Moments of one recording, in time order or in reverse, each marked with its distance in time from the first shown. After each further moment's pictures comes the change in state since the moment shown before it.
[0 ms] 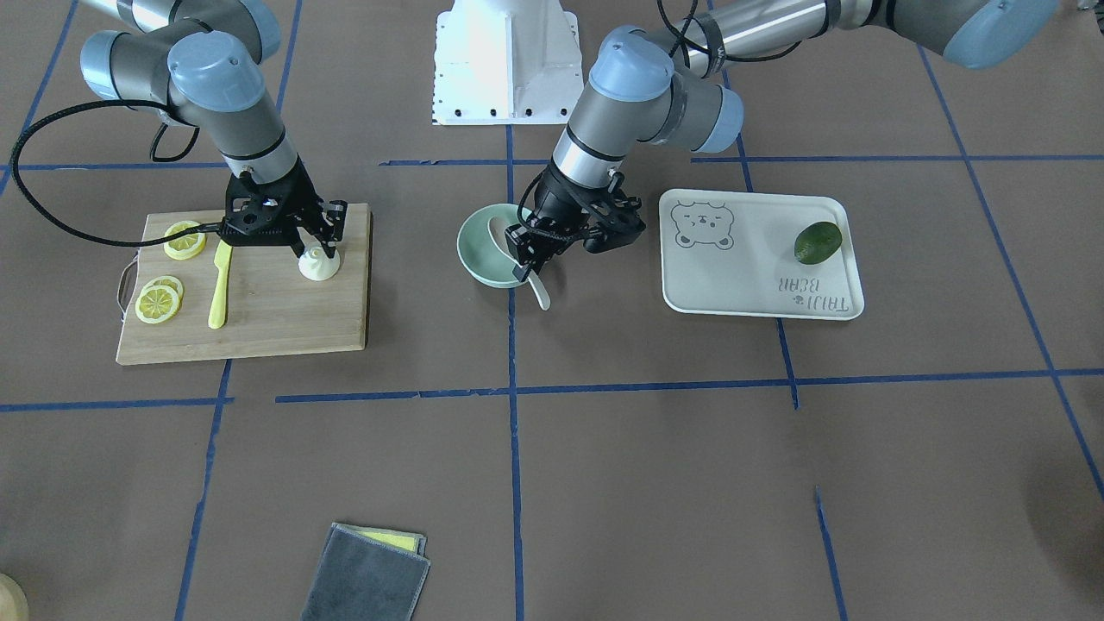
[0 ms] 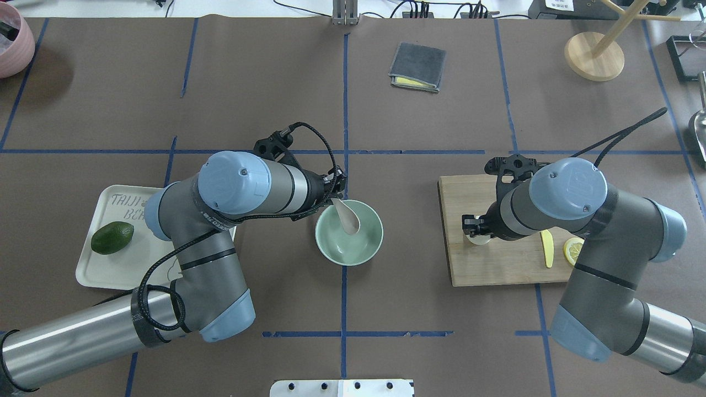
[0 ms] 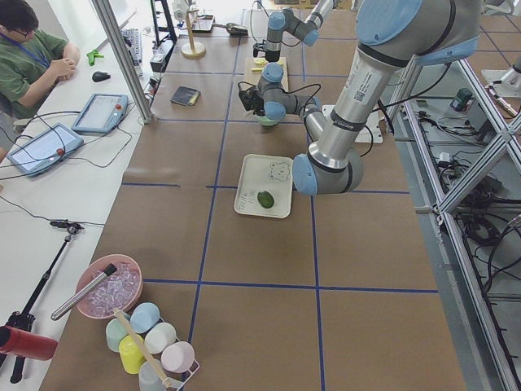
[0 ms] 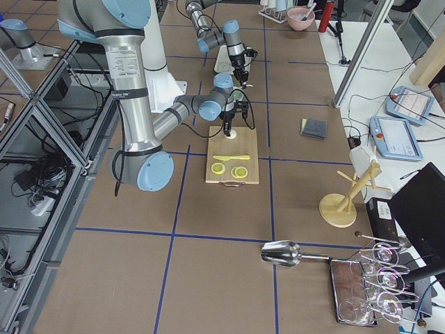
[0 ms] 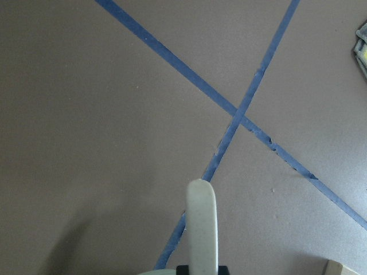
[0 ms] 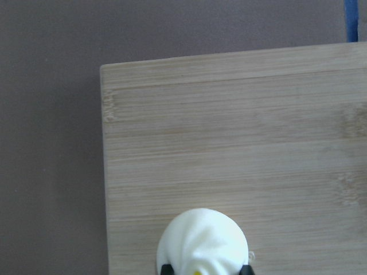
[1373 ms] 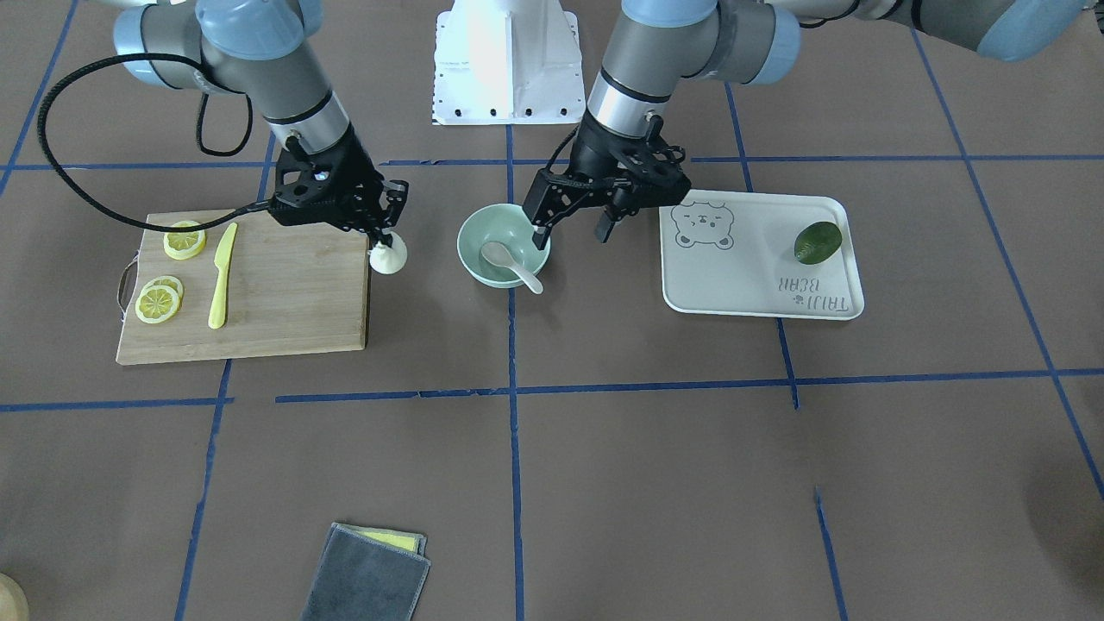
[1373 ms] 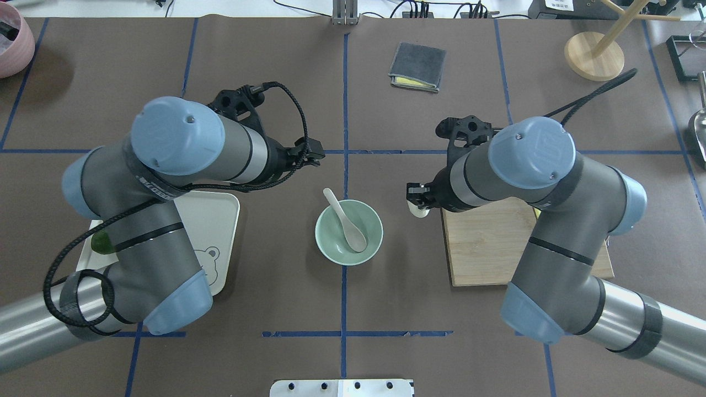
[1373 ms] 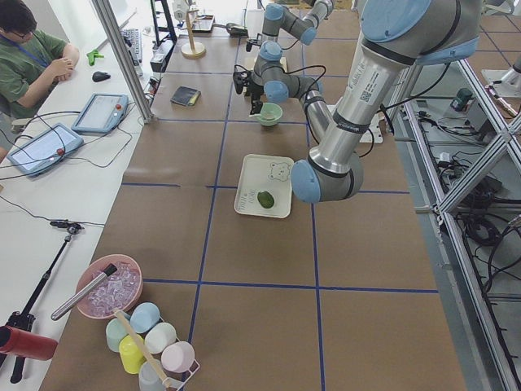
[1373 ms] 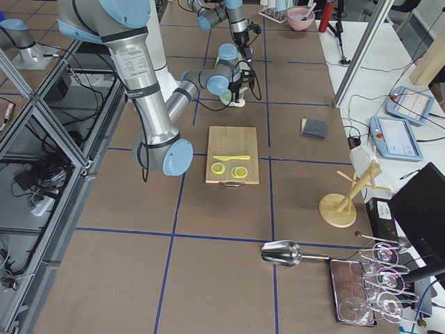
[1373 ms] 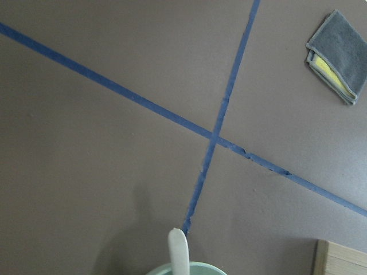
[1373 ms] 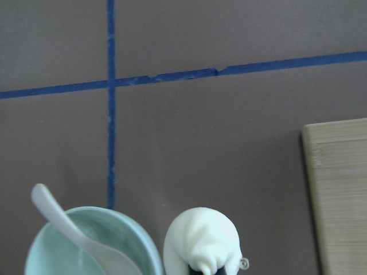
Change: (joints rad) left arm -0.126 0.095 -0.311 0.376 -0.050 0.408; right arm -0.002 0.275 -0.022 -0.030 0.004 0.092
